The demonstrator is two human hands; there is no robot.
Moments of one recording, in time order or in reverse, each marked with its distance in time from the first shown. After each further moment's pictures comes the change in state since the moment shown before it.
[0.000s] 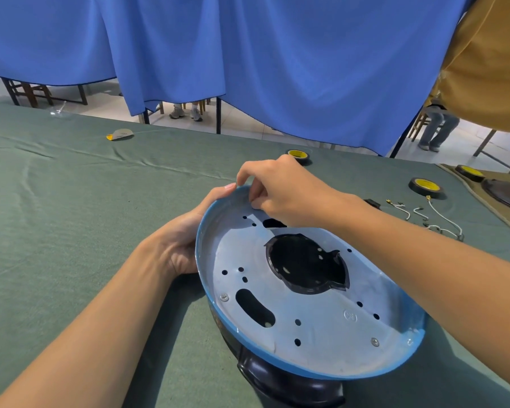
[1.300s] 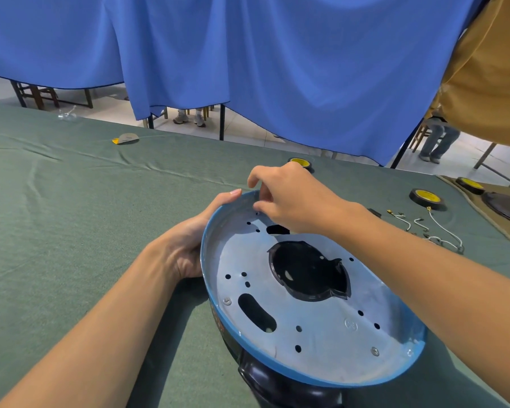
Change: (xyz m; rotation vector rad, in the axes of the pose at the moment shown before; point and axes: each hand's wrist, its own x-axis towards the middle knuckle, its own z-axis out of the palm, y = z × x) left_hand 0.004 0.000 -0.002 -0.069 -0.106 -0.054; right_hand 0.002 0.007 0.001 -0.084 0.039 0.010
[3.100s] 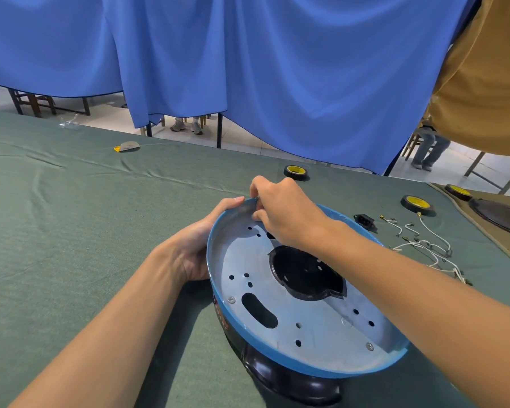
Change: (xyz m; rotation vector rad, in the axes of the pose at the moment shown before) left_hand 0.003 -0.002 -0.001 0.022 -0.048 0.032; right_hand -0.007 -0.013 0.016 -0.060 0.112 0.057
